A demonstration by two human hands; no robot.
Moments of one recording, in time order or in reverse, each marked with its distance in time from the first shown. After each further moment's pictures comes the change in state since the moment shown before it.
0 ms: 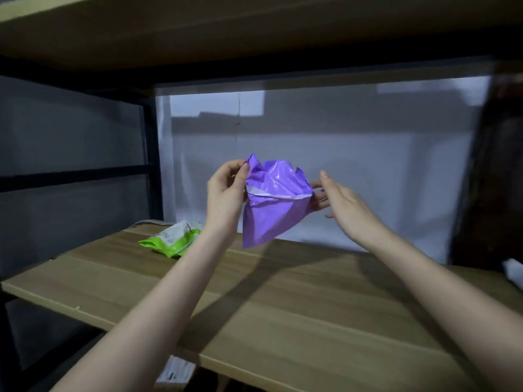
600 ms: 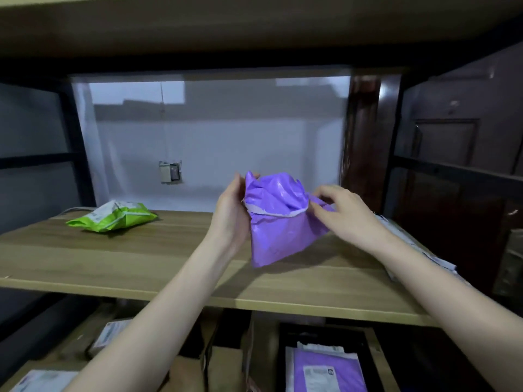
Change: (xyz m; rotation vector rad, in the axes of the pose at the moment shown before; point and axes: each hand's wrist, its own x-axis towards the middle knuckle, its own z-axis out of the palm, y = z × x) left_hand -0.145 0.050 0.128 -0.469 -0.267 -0.543; right_hand -0.152 0.004 -0.137 -0.389 0.073 0.087
